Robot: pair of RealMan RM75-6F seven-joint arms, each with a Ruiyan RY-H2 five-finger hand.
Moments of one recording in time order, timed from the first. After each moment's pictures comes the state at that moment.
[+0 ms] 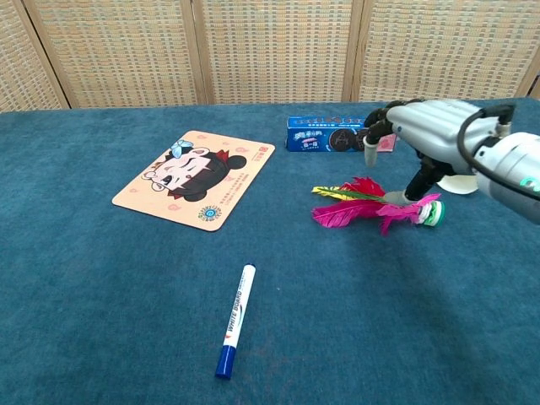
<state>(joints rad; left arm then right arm) -0.10 -1.15 -0.05 -1.55 1.51 1.50 0.06 0.59 -1.65 0.31 -1.61 -1.08 1.12 -0.83</state>
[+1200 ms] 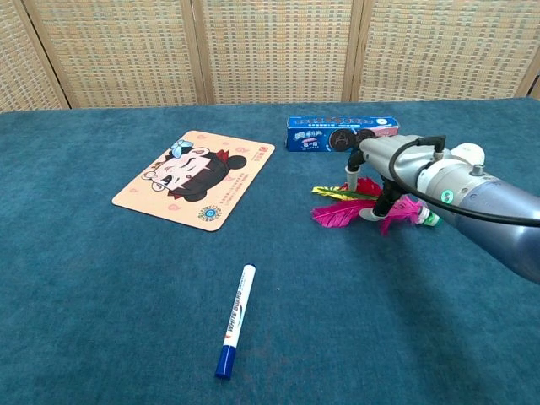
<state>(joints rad) -0.11 -1.14 -0.05 -1.56 1.51 1.50 0.05 0.76 -1.82 0.31 -1.31 -0.86 1.05 -0.75</state>
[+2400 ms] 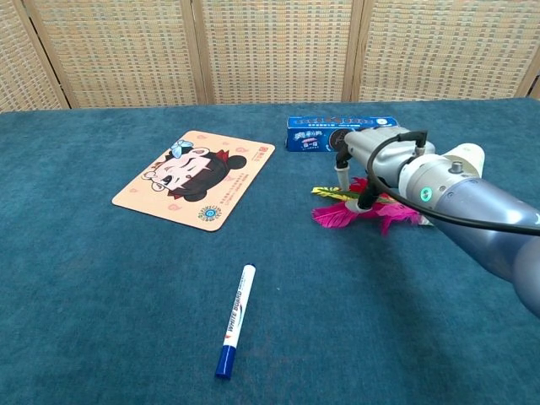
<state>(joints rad) -0.12 -1.13 -0.03 -1.56 1.52 1.46 0.02 0.81 -1.86 0.30 -1.27 -0.86 1.11 -0.76</state>
